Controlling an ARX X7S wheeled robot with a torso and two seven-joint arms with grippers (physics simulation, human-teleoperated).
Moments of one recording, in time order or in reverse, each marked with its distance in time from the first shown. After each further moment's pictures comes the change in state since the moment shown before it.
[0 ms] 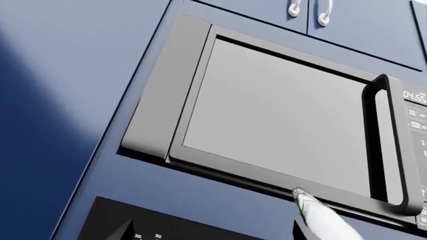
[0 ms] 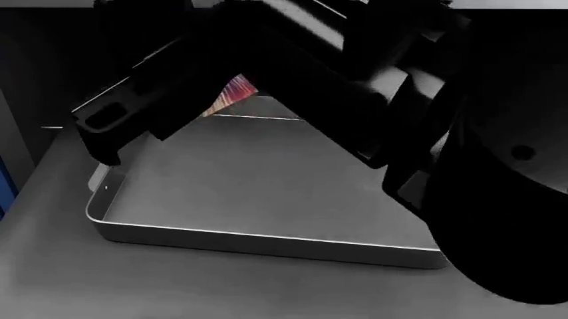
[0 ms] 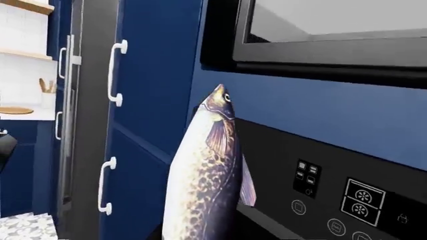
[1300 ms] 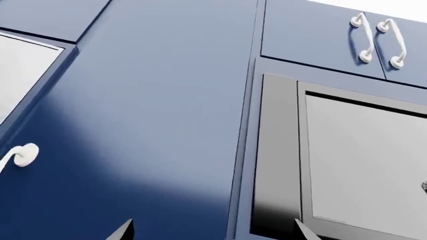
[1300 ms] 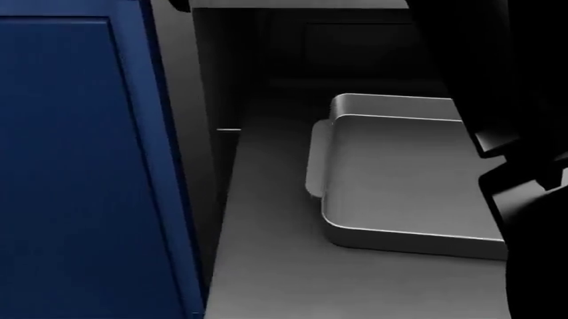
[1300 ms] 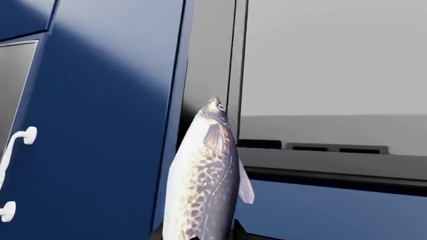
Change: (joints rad) left arm -0.078 -0.061 -0.162 -0.094 -0.135 -0.069 0.132; right arm 0.028 0.077 0.106 -0.230 -0.039 -0.129 0.431
